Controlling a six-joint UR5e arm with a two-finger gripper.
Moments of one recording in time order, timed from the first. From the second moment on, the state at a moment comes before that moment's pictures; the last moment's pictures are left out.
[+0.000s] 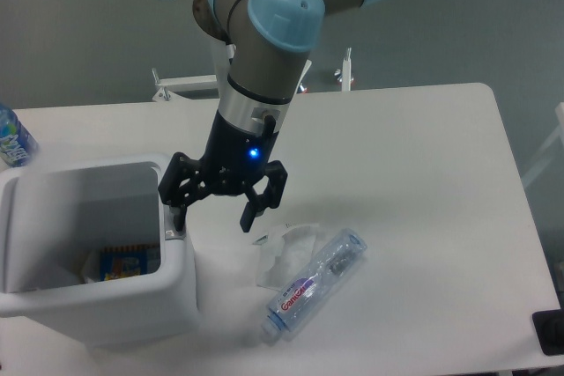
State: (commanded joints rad) arm 2.35 -1.80 -1.54 -1.00 1.08 0.00
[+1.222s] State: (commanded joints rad) arm 2.45 -1.75 -1.40 -0.98 1.29 0.44
